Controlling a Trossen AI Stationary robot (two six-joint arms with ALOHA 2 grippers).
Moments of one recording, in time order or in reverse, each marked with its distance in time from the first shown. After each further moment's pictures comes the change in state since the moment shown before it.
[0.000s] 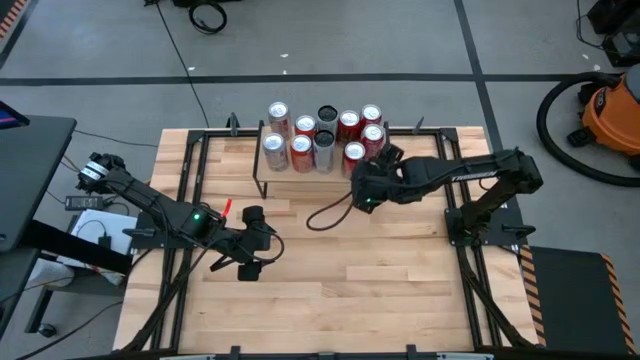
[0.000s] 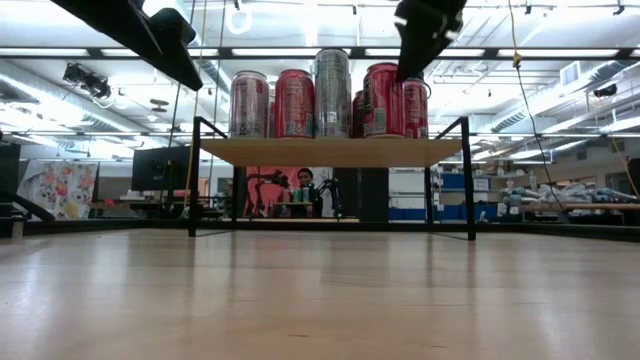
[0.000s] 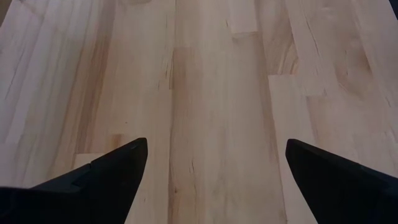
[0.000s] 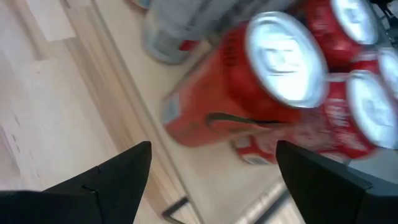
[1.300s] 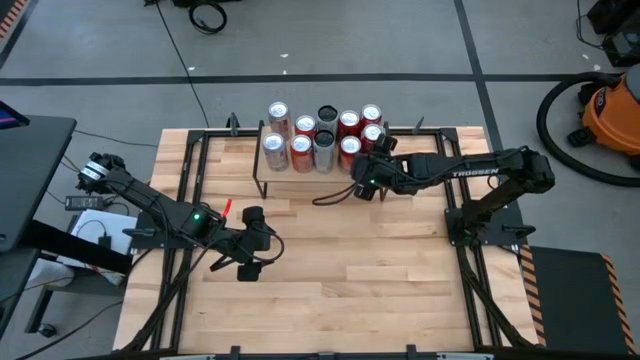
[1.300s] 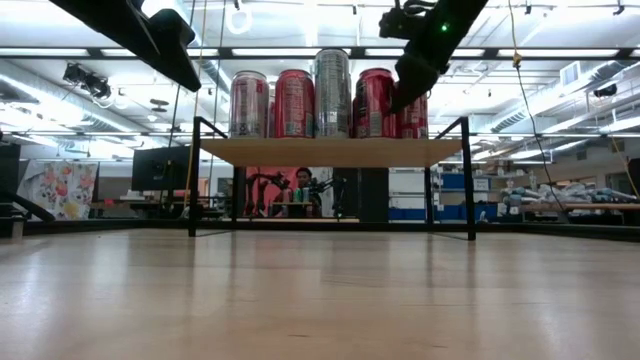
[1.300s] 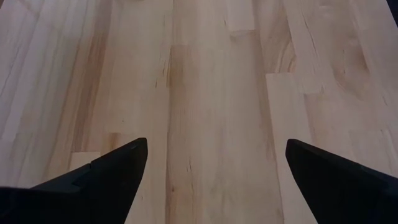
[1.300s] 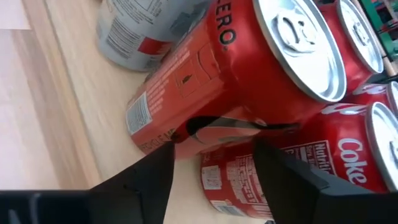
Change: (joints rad) left arm 0.000 0.000 0.000 -0.004 0.011 -0.006; right arm -0.153 -0.113 -0.300 0.461 0.003 -0.415
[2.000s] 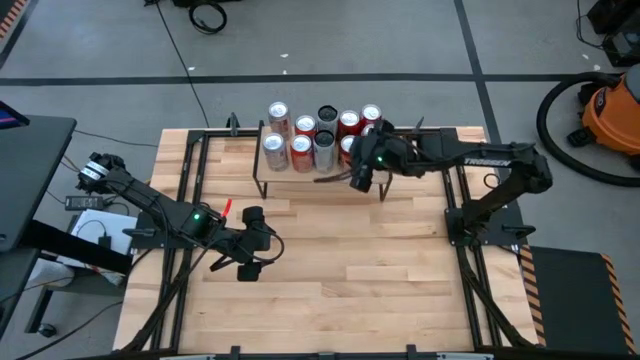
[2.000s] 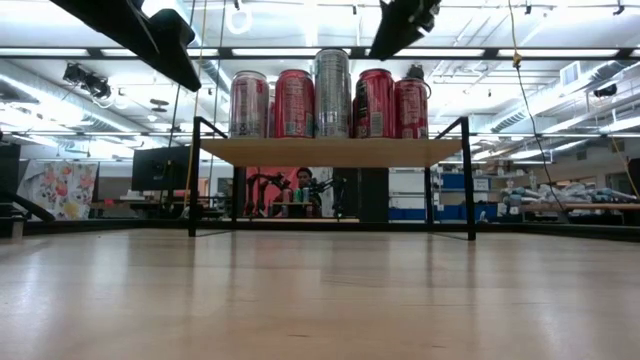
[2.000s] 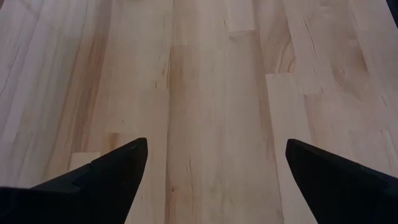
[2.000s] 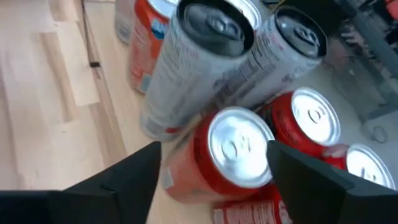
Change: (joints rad) left arm 0.000 0.000 0.000 0.001 0.000 -0.001; right arm -0.019 0.017 0.302 -0.144 -0.209 0.034
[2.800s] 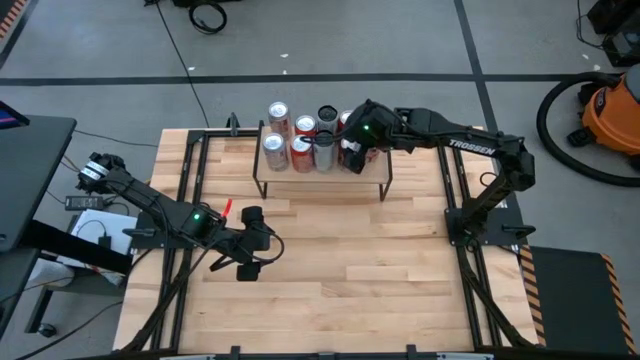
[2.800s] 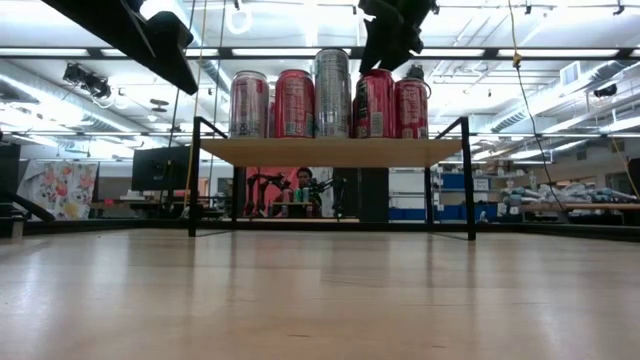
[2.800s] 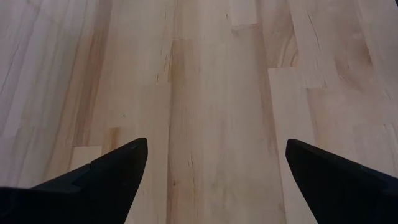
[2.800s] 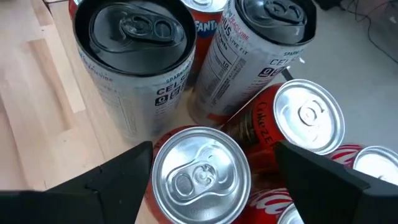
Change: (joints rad) left arm 0.000 0.000 0.000 -0.021 0.000 -0.007; right arm -0.190 0.120 0.167 -0.109 -0.204 0.052
